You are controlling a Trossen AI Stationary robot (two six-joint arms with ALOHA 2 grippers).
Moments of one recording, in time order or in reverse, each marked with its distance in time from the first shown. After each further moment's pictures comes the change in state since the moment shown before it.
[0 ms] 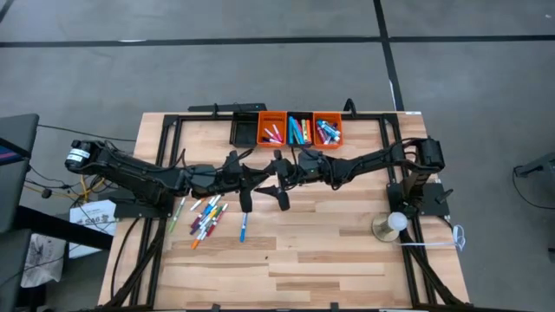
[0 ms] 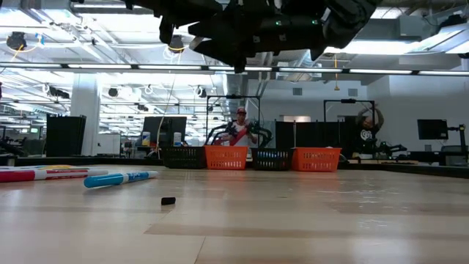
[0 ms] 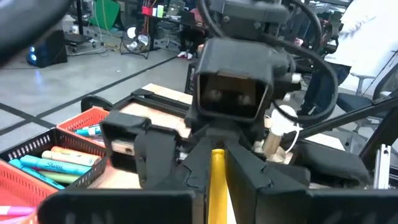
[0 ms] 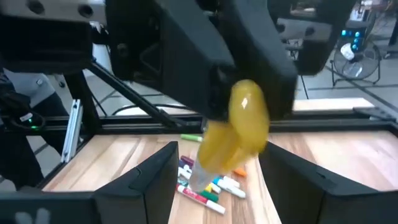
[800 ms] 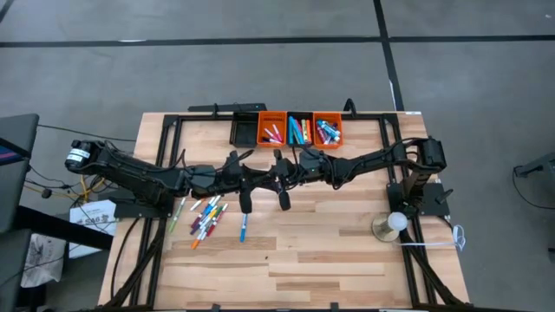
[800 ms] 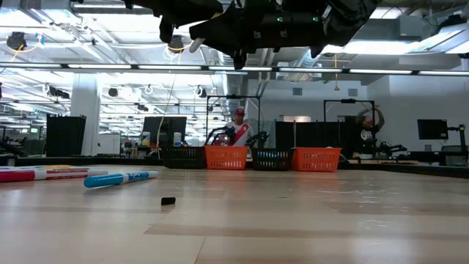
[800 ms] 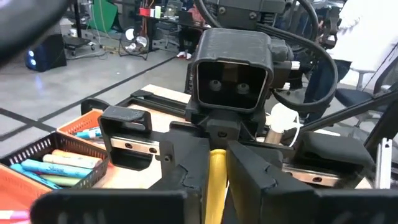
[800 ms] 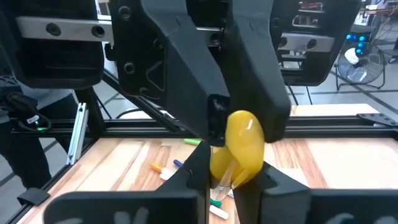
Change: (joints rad) left arm -0.001 0.000 -0.001 -0.001 0.002 0.028; right arm 0.001 -0.011 0.002 -0.001 -0.018 -0.001
